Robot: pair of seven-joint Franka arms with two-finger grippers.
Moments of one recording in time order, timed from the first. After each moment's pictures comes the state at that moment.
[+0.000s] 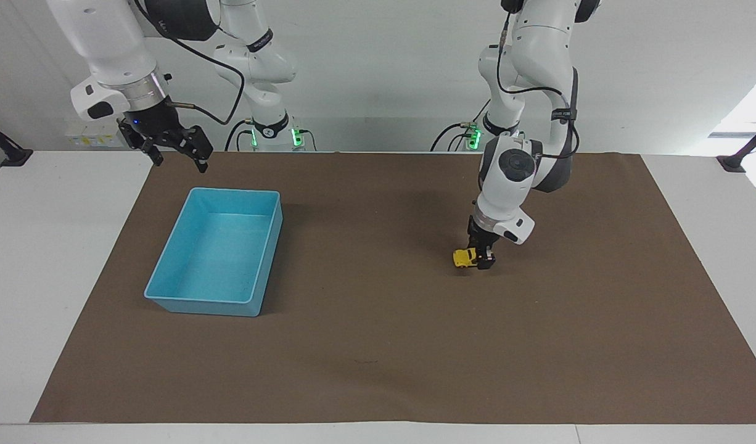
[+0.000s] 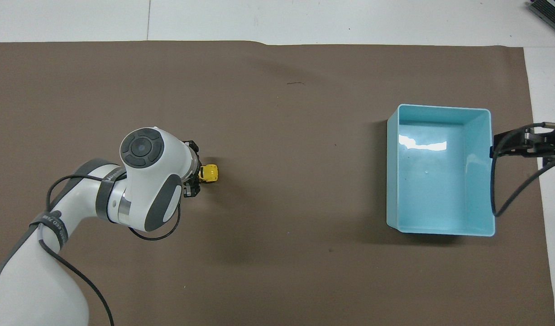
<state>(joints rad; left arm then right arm) -0.41 0.24 0.04 -2.08 -0.06 2.34 -1.95 -0.10 -0.03 0.07 -1.62 -0.02 1.58 0.16</state>
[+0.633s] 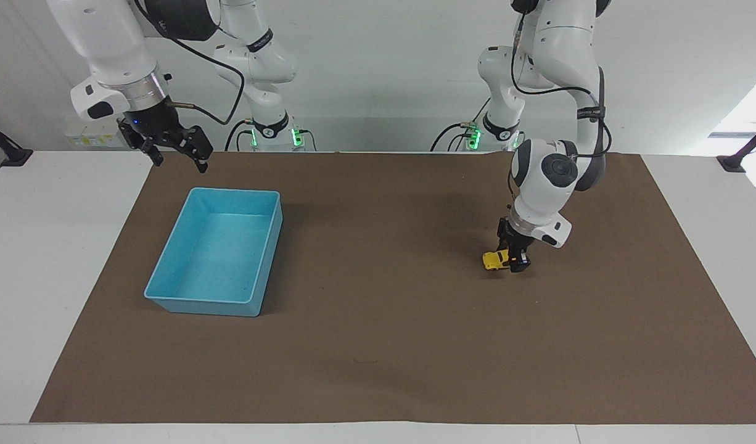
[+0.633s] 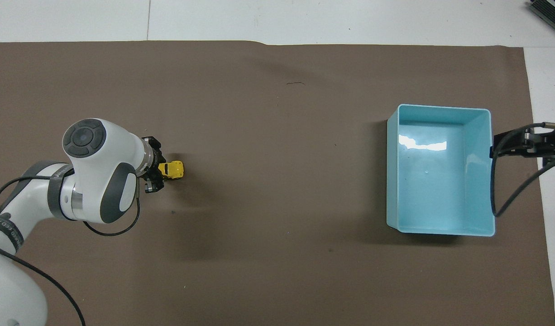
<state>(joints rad) -0.29 0.23 0.05 -2.10 -0.06 2.34 -1.85 -0.10 -0.03 0.07 -1.62 -0.02 1.58 0.16</state>
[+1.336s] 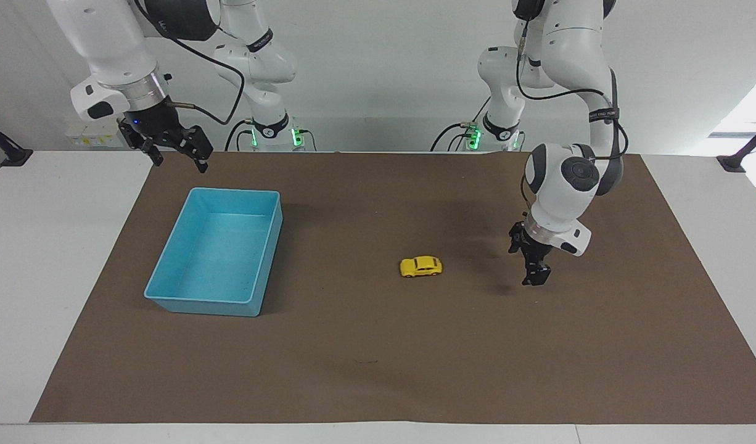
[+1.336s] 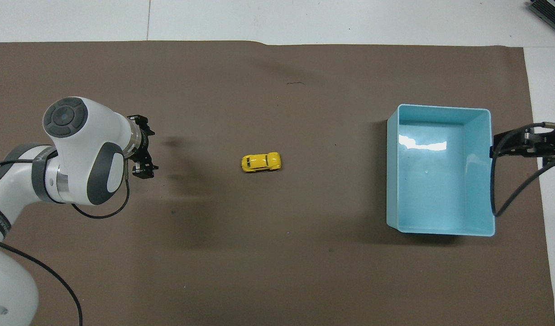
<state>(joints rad) -0.27 0.27 0.06 -1.97 -0.06 2.30 -1.83 -0.10 -0.03 0.07 -1.62 -0.02 1.58 0.16</state>
